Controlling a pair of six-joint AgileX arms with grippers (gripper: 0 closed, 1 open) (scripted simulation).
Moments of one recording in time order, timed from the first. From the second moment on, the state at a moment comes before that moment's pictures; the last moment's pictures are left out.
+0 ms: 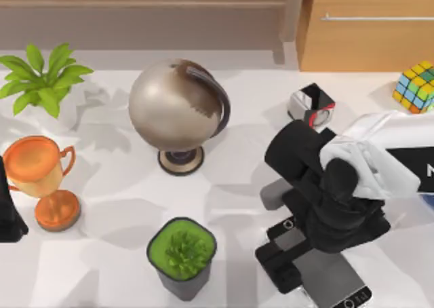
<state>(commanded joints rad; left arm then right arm) 0.00 0.00 0.00 0.00 0.00 0.00 0.73 1.88 0.99 -0.68 0.00 0.21</state>
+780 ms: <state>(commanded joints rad) 0.00 0.00 0.00 0.00 0.00 0.00 0.73 1.84 1.01 -0.71 0.01 0.21</state>
